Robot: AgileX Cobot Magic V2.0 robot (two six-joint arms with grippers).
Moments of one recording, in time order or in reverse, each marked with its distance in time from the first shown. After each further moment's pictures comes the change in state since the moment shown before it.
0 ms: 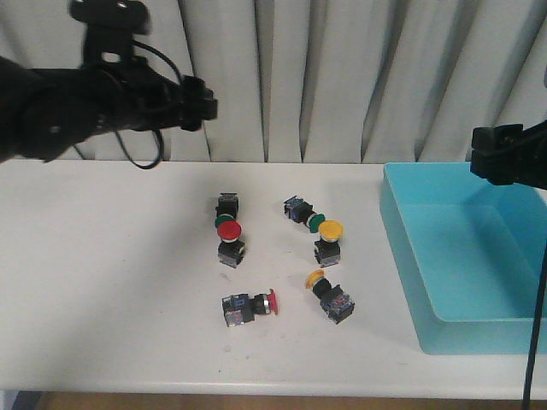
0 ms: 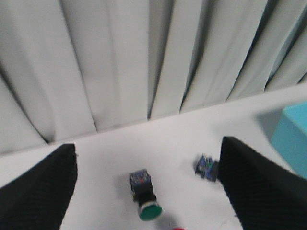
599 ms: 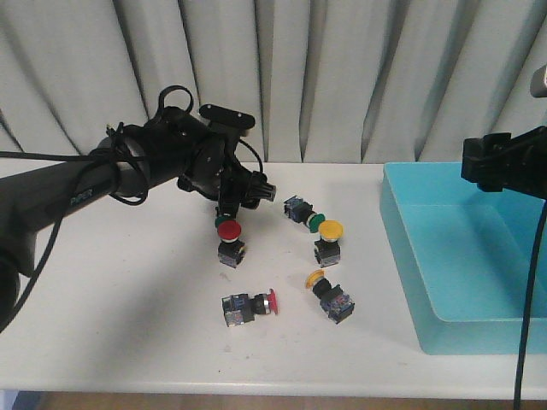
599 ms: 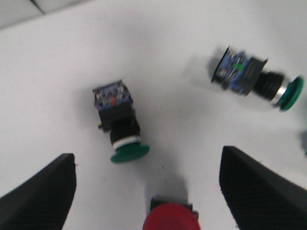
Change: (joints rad) left arm -0.084 0.532 -0.403 -0.001 0.390 -0.001; right arm 0.000 0.042 0.000 0.038 0.015 -0.001
